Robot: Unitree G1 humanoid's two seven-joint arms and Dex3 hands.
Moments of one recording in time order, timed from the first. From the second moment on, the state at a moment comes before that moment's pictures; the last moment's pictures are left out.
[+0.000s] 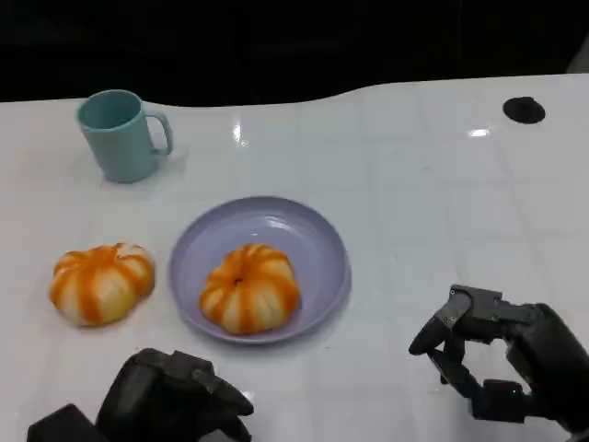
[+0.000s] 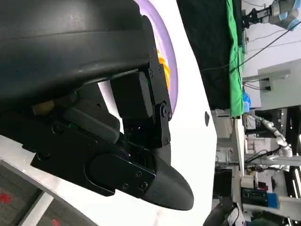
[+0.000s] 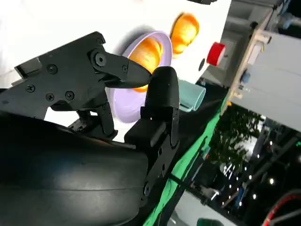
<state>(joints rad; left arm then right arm) 0.04 0.01 0.00 0.54 -0.17 -0.63 -0.45 0.09 -0.24 0.15 0.08 0.03 -0.54 0.22</state>
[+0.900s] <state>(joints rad) 0.05 0.01 0.00 0.53 -0.17 -0.63 -0.45 0.08 -0.19 0.12 0.20 -0.02 -0.61 0.24</state>
